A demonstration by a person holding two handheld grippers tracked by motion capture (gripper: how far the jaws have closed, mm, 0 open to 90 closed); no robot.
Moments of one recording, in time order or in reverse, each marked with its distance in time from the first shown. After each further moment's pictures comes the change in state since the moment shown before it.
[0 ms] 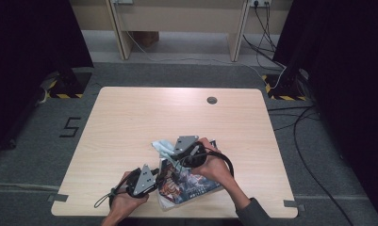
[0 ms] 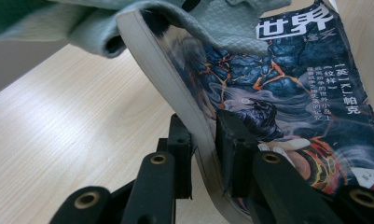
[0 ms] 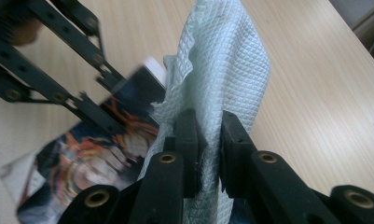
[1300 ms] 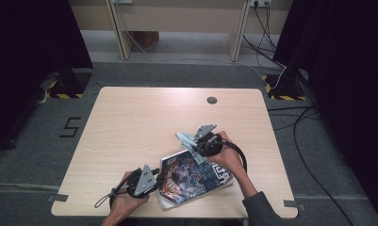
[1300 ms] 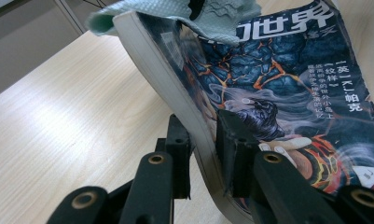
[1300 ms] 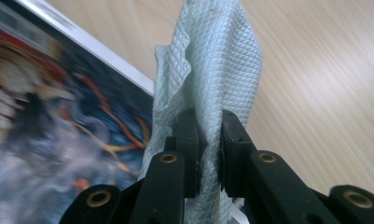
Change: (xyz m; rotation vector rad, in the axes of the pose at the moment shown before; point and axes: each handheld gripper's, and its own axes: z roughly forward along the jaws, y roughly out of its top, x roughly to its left) left arm -0.001 0.000 0.000 0.003 0.005 0.014; right arm -0.065 -0.066 0.013 0.128 -0.083 0.185
